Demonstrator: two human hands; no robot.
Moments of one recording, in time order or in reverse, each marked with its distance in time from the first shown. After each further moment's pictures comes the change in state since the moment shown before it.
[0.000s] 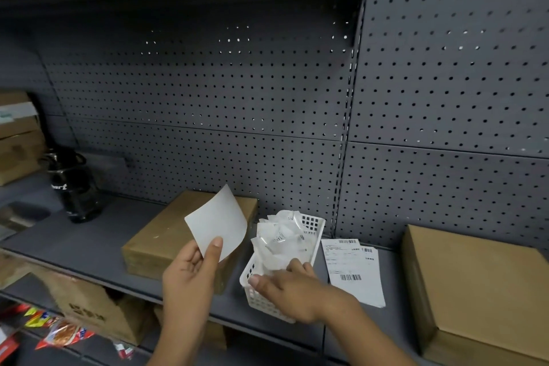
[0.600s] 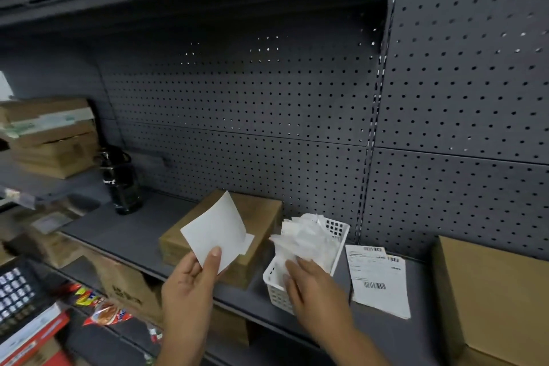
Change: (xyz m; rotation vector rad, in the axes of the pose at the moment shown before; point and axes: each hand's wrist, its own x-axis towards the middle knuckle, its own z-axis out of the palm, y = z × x) left_hand -0.018 0.010 -0.032 -0.010 0.174 -0.029; right_hand 0.011 0.007 0.046 -0.091 0.735 -0.153
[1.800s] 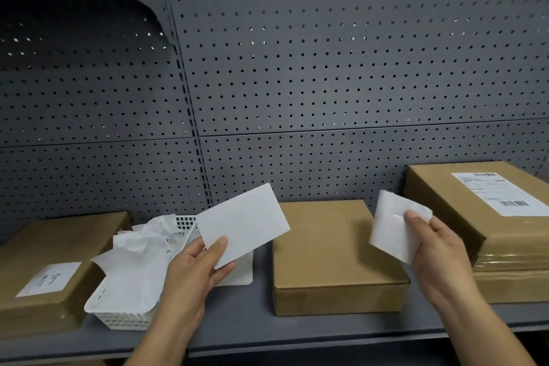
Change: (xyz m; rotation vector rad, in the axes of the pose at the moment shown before) left_hand -0.108 -0.039 0.210 -0.084 -0.621 -0.393; right_hand -0.205 0.229 -0.271 1.117 0.917 0.860
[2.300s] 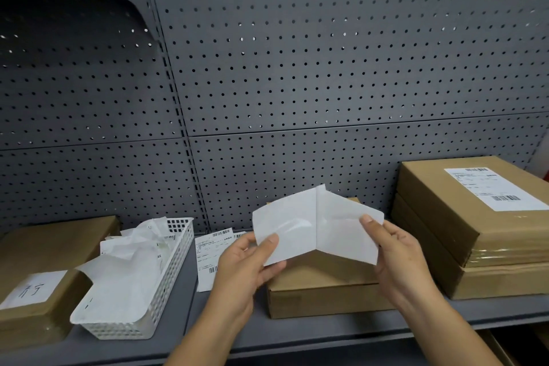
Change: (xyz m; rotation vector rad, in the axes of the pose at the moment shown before) left_hand -0.008 -0.017 0.072 -0.005 -0.194 -0.092; right_hand -0.020 0.015 0.036 0.006 -0.160 0.095
